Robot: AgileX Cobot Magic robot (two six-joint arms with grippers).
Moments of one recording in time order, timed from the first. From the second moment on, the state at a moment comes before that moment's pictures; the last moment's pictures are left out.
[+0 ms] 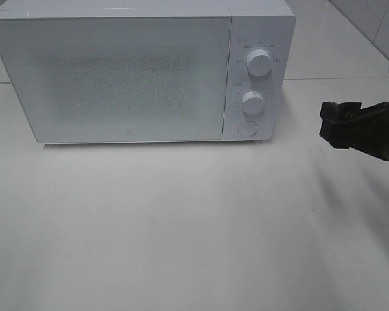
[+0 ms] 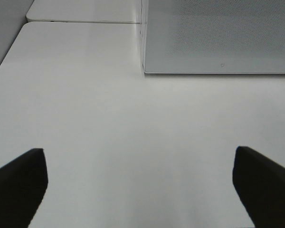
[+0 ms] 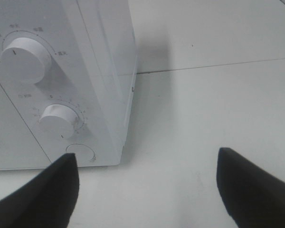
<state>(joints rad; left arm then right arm) 0.01 0.00 -0.52 -0.09 1.08 0.04 0.31 1.38 -0.29 0.26 -0.78 -0.06</state>
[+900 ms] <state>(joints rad) 0.01 0.00 -0.52 -0.09 1.08 0.04 0.85 1.58 -0.29 0.92 -1.07 -0.39</state>
